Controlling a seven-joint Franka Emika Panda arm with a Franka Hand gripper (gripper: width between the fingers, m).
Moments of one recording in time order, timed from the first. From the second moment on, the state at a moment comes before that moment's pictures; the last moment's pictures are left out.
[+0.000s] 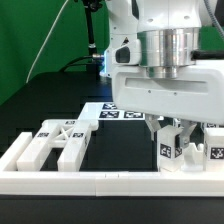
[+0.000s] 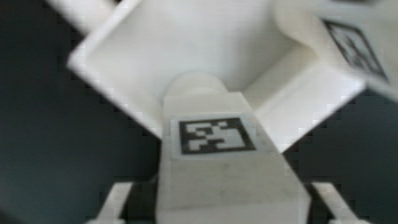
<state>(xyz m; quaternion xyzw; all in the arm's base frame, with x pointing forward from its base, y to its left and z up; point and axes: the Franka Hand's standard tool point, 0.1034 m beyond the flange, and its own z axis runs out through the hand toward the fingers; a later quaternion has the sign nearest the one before) 0.647 0.050 0.070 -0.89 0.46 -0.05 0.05</state>
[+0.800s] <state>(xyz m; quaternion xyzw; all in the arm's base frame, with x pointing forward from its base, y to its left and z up) 0.646 0.055 0.072 -0.83 0.55 -0.01 0.06</state>
